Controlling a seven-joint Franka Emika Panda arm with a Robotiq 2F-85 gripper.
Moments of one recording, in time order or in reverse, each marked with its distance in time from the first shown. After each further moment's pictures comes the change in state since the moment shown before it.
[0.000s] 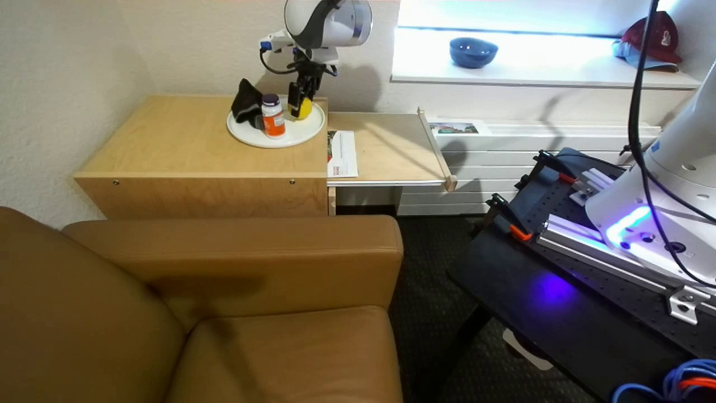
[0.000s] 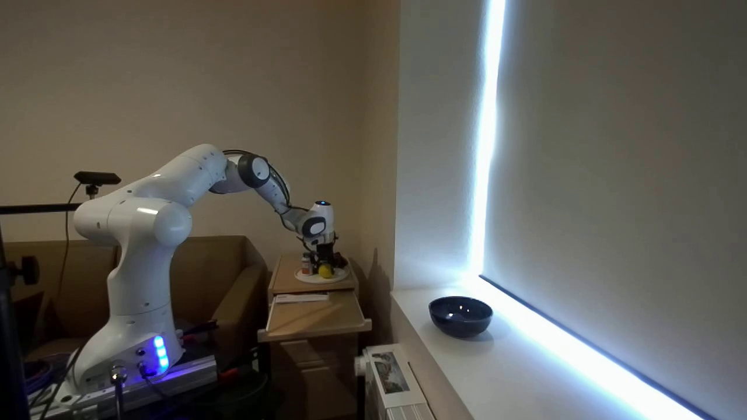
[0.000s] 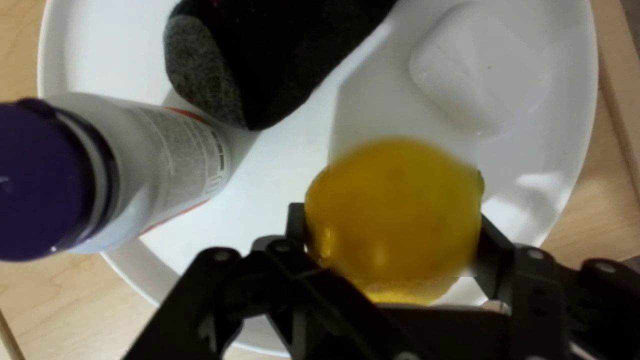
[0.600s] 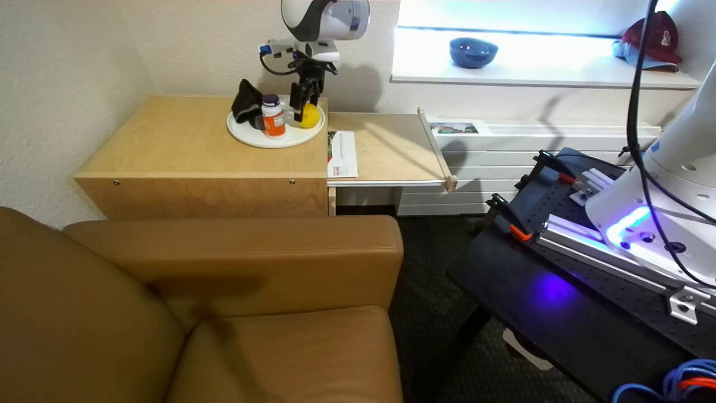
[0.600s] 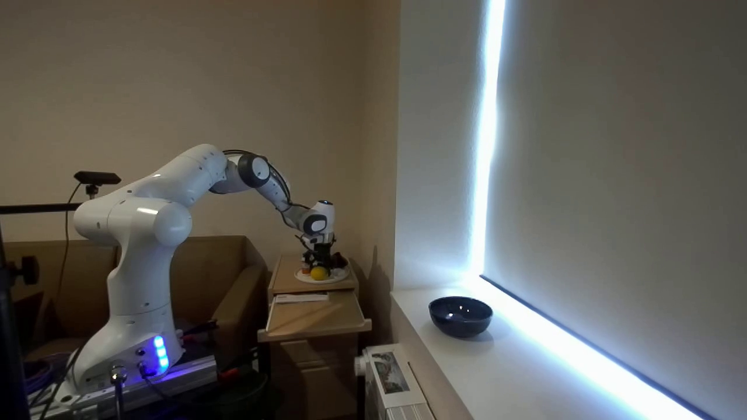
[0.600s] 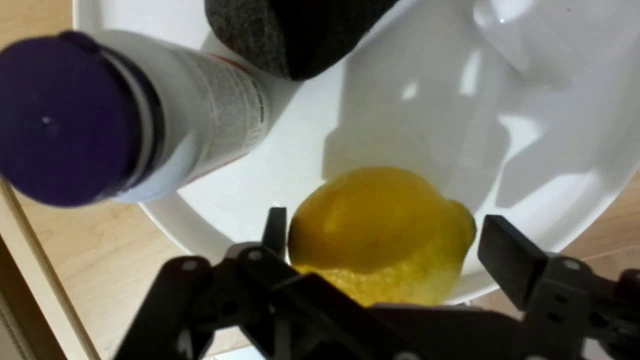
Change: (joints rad) arm 0.000 0.000 -0.007 0.032 0.000 -0.159 0.000
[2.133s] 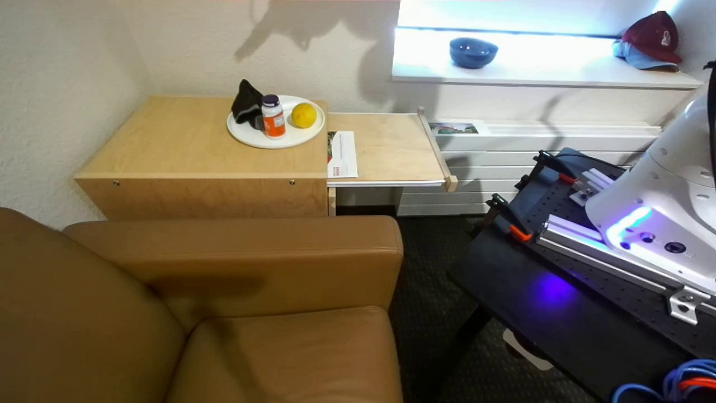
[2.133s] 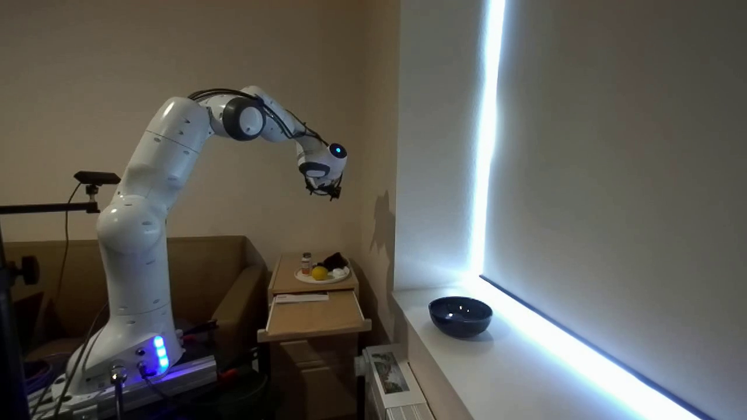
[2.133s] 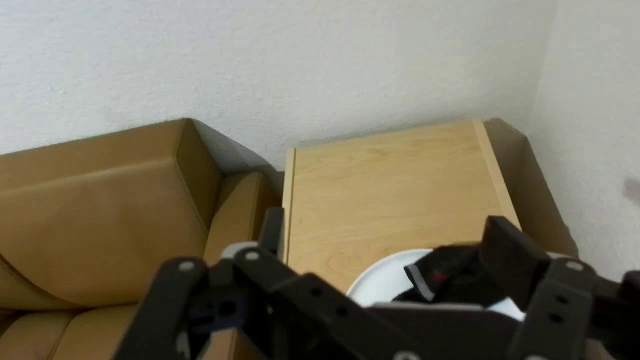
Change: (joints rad) arm -0.795 -0.599 0.851 -0.393 0.522 0.121 -0.776
